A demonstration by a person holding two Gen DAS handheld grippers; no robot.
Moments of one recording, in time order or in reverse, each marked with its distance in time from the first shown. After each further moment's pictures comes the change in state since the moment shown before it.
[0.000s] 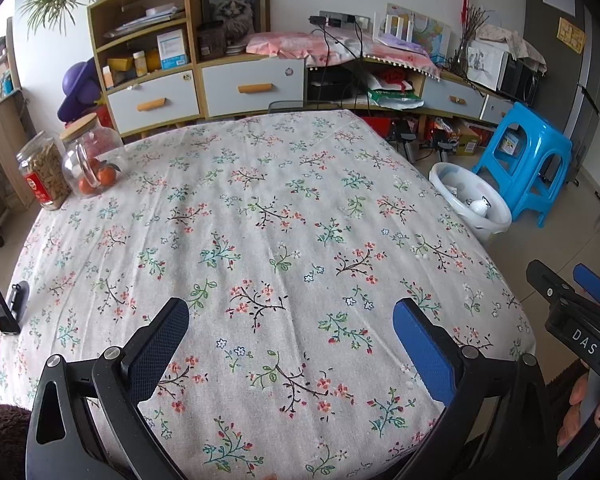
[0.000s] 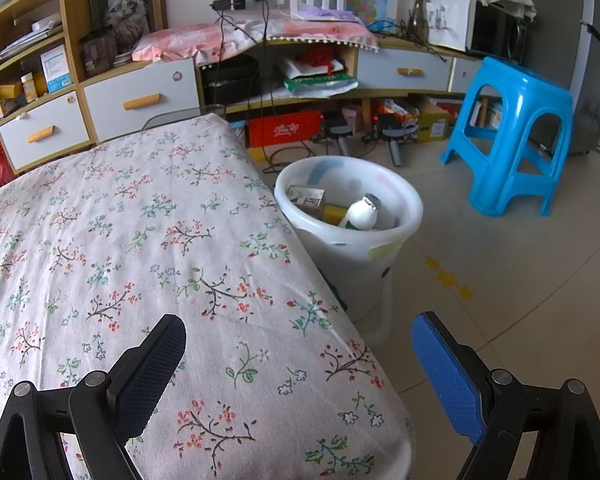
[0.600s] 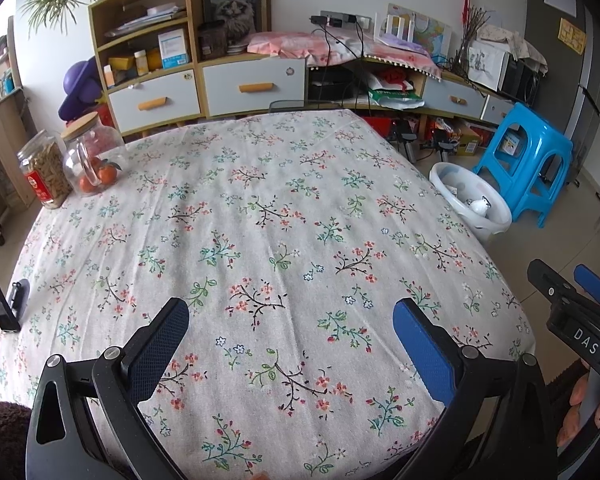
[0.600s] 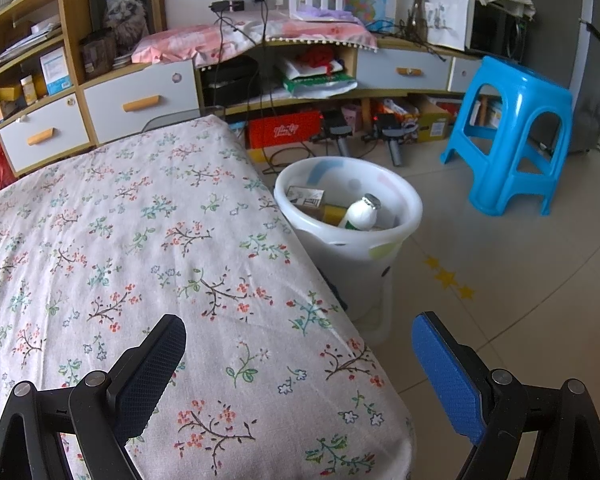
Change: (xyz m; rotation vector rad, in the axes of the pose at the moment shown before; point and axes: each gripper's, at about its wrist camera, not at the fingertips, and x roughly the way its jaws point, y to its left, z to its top) left arm -0.001 0.001 -0.002 -0.002 0.001 -0.001; right arm 0.000 0.000 -0.001 0.004 -0.003 0.002
